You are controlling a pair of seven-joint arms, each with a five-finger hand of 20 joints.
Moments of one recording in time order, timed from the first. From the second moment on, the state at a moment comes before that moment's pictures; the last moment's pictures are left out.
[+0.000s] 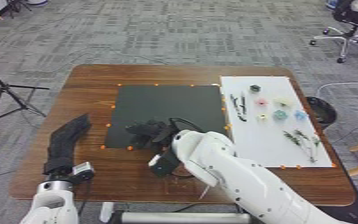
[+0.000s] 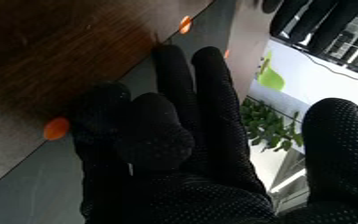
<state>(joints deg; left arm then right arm) 117.7 -69.2 -94.4 -105.0 65.3 12.3 17.7 -66.3 -70.2 36.7 -99.9 -77.9 -2.1 36.4</state>
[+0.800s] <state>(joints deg) 117.1 -69.1 -94.2 -104.8 65.3 12.2 17.7 -65.4 -68.2 36.9 -103.0 -77.1 -2.6 36.0</state>
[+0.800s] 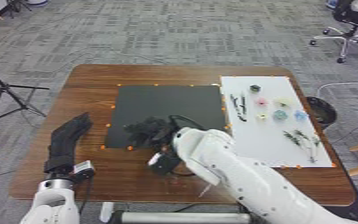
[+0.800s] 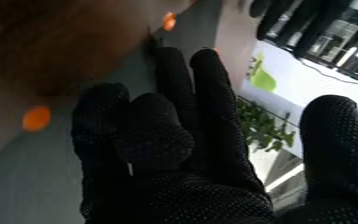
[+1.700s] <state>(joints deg) 121.9 -69.8 -97.3 -109.5 65.9 12.3 19.3 -108.1 -43.5 96.3 -126.0 -120.8 11.5 23.2</state>
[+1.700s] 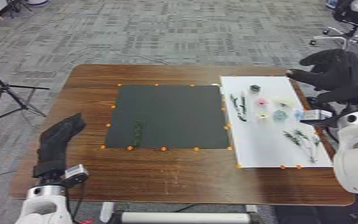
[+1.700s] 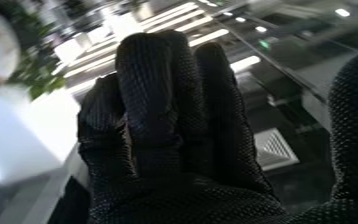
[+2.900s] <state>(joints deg) 123.2 -70.9 -97.9 -110.7 69.2 9.1 18.4 -120.2 -47.5 94.8 -116.1 -129.9 0.7 30.8</state>
